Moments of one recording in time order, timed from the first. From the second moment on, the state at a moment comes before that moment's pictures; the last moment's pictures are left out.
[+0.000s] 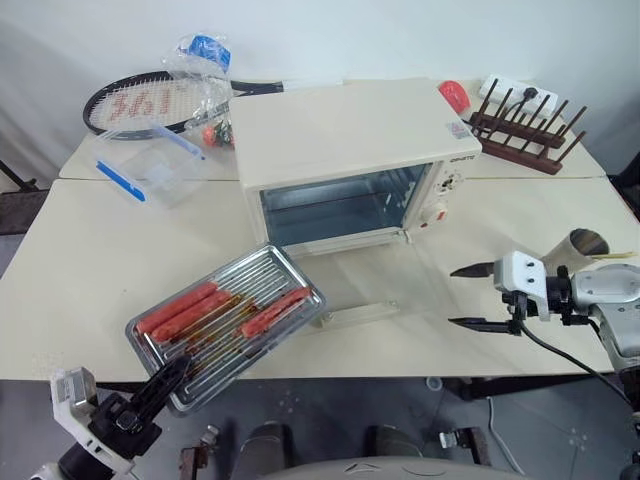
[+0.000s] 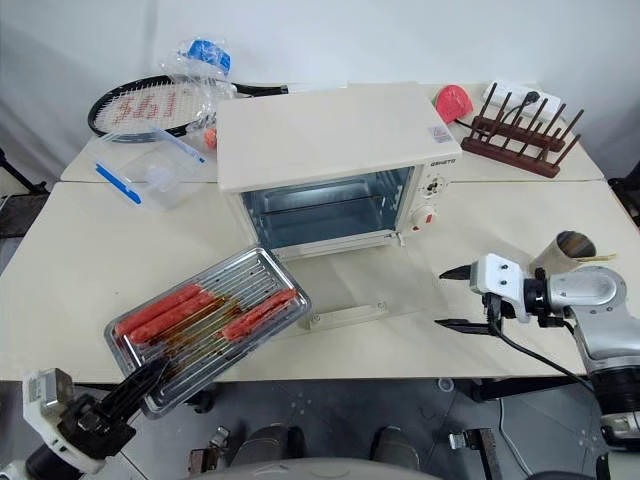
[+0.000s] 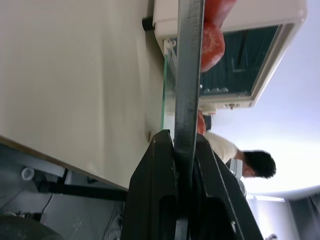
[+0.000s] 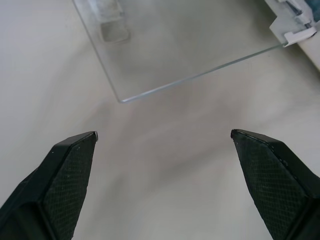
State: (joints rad) left arm 0.75 0.44 0.62 -0.55 -1.94 0.87 -0.12; right arm -0.38 -0.89 0.01 0.30 0.20 -0.11 1.34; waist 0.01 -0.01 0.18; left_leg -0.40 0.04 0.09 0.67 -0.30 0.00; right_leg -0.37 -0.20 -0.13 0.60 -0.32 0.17
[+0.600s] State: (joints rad) left arm 1.08 0.36 0.59 -0.72 -1.95 0.61 -0.18; right arm -0.52 -0.84 0.08 0.51 0.14 -0.24 1.37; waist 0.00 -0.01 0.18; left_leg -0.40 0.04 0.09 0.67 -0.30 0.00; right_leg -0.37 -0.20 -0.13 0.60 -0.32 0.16
